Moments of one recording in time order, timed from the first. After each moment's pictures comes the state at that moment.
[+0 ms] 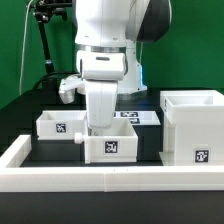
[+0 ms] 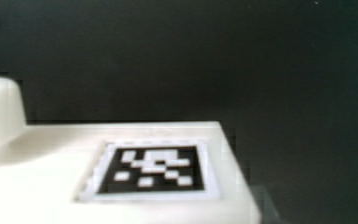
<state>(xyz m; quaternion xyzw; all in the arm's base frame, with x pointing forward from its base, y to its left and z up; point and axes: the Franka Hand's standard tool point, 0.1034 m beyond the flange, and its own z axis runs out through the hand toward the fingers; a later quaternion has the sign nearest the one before) 0.520 -0.067 0.033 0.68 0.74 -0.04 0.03</state>
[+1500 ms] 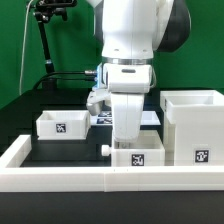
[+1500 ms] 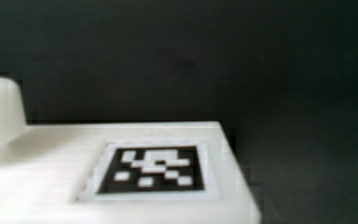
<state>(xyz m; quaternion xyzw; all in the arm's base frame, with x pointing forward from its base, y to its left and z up) 0.530 -0.018 0.012 0.72 0.70 -0.01 0.02</state>
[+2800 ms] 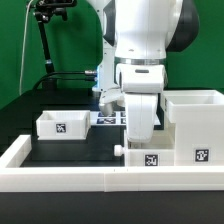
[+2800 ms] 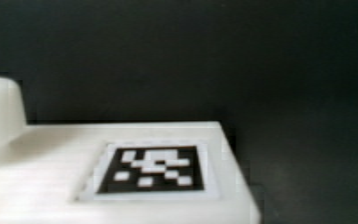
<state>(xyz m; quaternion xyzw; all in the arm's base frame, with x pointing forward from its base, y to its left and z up) 0.531 0.003 0.012 0.72 0.70 -0.01 0.02</state>
